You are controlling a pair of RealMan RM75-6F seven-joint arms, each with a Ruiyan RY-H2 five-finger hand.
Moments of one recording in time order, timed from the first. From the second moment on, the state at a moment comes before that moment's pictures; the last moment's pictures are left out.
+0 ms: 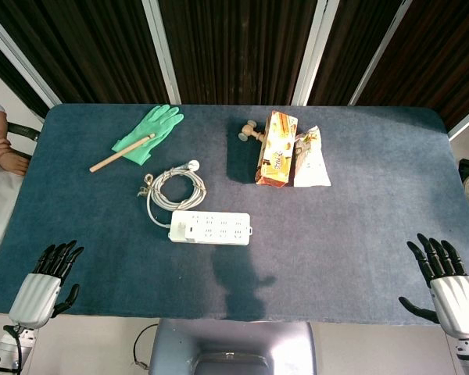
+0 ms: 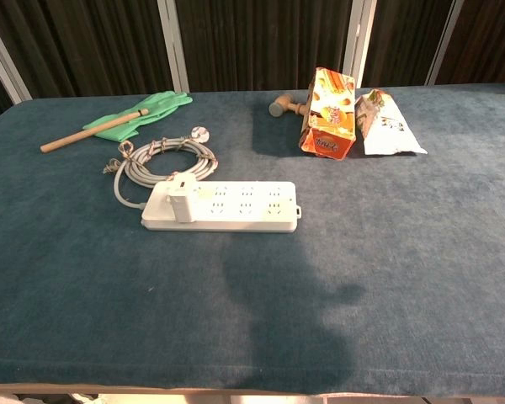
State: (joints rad) left arm -0.13 -1.27 0.04 -1.45 1.65 1.49 0.01; right arm -0.01 -1.07 -0.03 -1.62 -1.68 1.60 -0.09
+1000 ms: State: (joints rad) left arm -0.44 -1.72 -0.17 -1.32 1.52 1.19 0.22; right arm 0.03 -1.09 -0.03 -1.63 -1.67 1.50 -0.13
